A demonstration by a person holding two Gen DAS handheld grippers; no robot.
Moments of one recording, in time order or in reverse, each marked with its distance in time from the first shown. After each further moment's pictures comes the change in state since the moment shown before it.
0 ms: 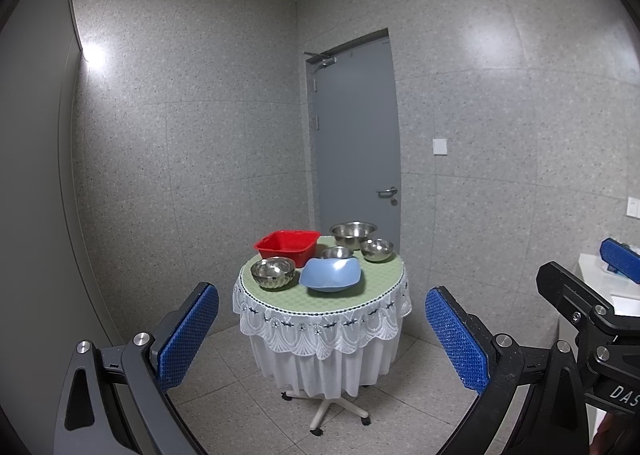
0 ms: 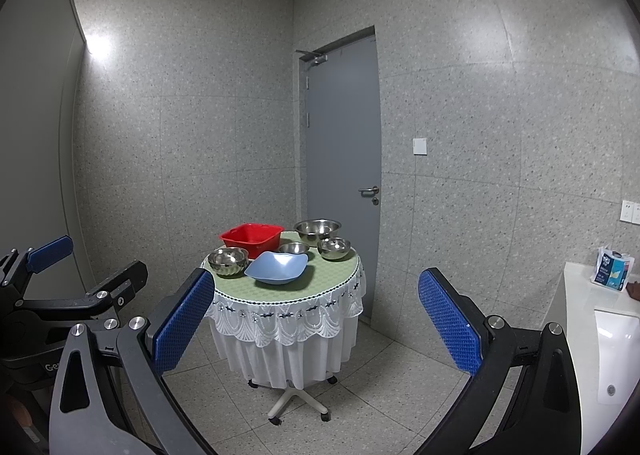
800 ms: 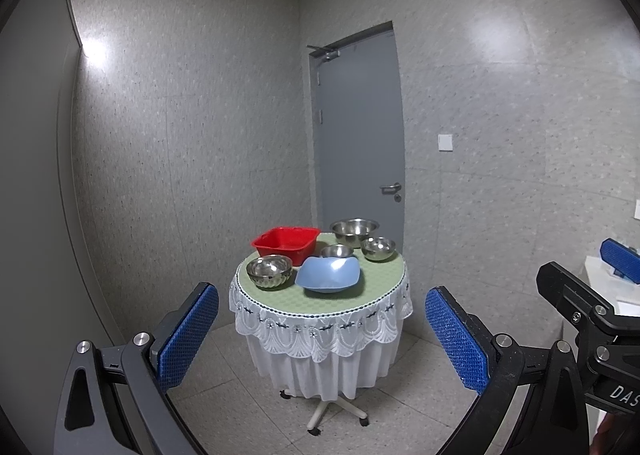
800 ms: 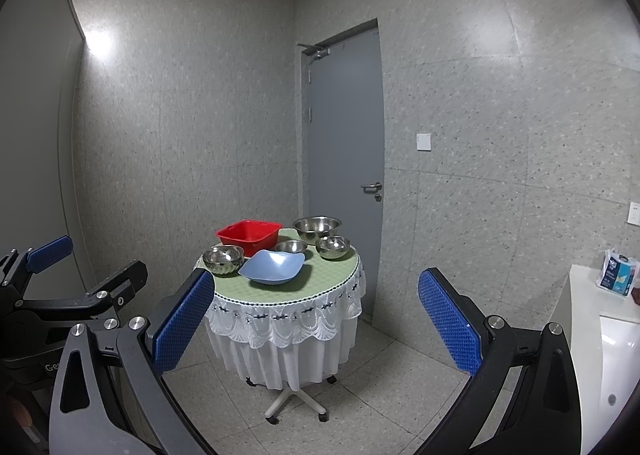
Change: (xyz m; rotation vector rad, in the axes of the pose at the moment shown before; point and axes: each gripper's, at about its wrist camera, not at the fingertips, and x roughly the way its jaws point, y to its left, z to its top) left arm 0.017 -0.013 0.009 -0.006 0.021 0.022; right arm 0.034 -0.015 0.007 -0.001 0.028 0.020
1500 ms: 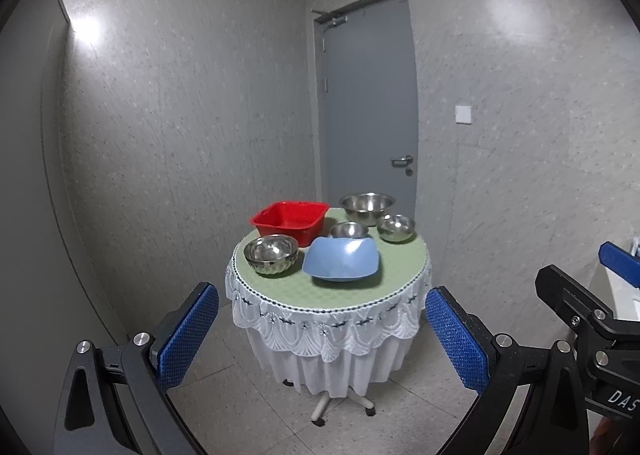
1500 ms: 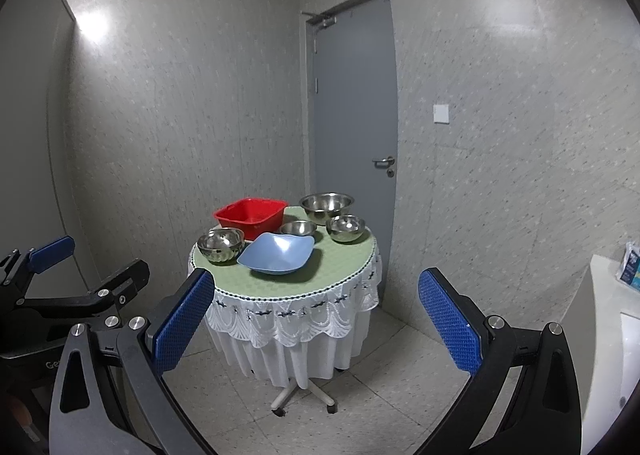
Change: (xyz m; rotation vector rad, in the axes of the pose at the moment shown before) left arm 0.135 0.035 0.035 -0.010 0.124 -0.001; right arm 0.130 0.021 -0.001 0.011 0.101 0.016
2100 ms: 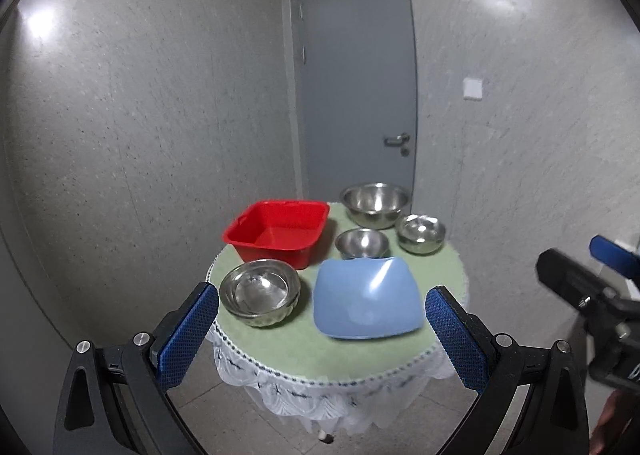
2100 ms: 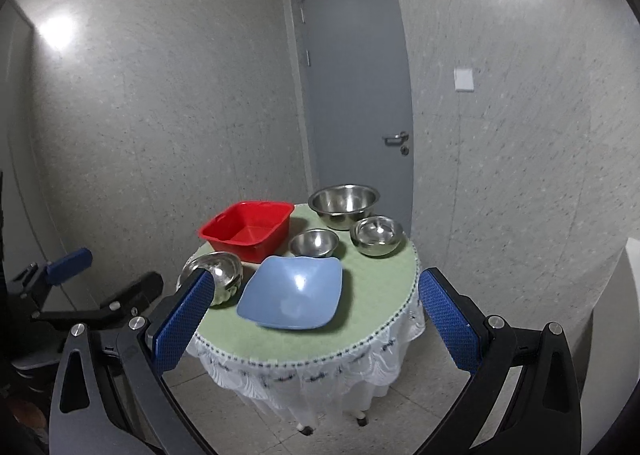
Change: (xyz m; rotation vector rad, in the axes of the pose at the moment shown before) left arm 0.276 0.084 0.115 0.053 0.093 -0.099; right arm 0.215 0.027 0.062 0.104 0.095 -0.006
